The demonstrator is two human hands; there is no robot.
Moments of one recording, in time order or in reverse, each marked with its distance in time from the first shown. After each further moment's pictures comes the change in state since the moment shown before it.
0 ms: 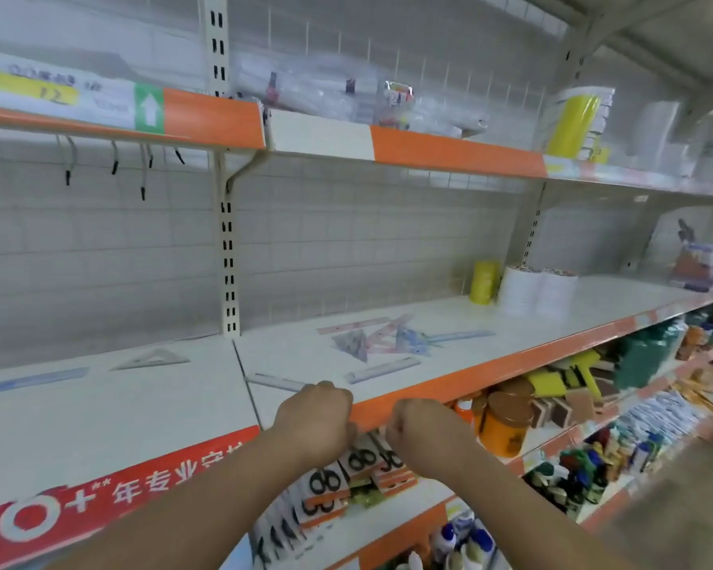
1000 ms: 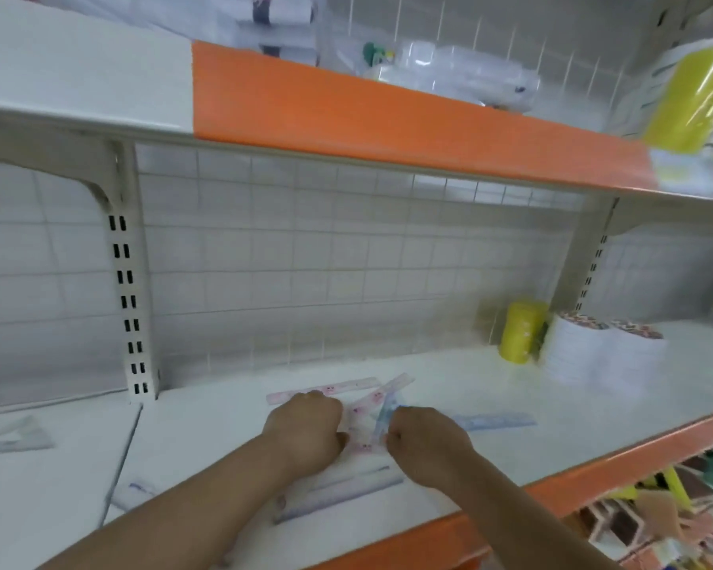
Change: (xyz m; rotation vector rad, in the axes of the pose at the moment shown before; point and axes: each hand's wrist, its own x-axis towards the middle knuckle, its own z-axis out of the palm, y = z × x) left_hand 0.224 0.013 0.010 -0.011 -0.031 -0.159; right_hand 0.221 0.123 -0.003 -0.044 -0.100 -0.011
